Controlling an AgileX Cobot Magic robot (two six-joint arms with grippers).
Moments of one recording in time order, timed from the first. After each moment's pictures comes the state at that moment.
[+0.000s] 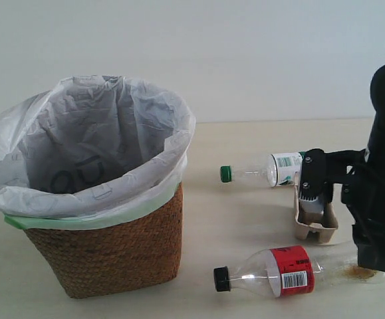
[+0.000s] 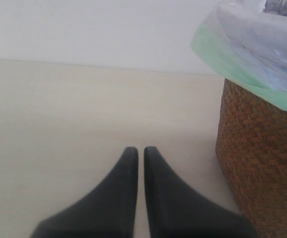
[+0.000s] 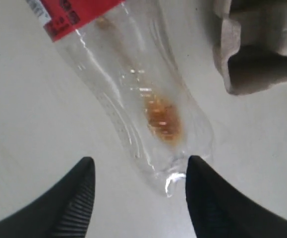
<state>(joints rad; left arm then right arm) 0.05 0.00 0.00 0.01 0.30 -0.09 0.32 1.65 -1.04 -0.08 1.02 -0.92</state>
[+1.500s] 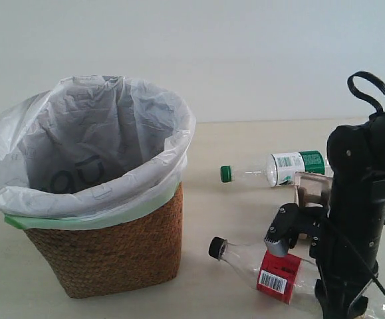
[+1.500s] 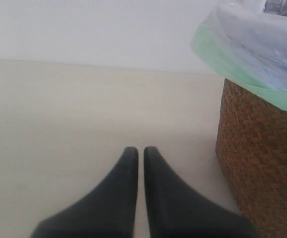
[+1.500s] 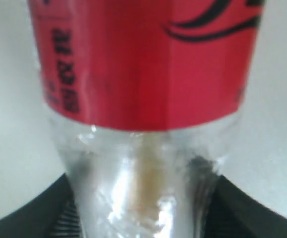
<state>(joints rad) 0.05 0.00 0.00 0.01 0.30 -0.09 0.38 1.85 -0.96 0.12 0.95 -0.79</state>
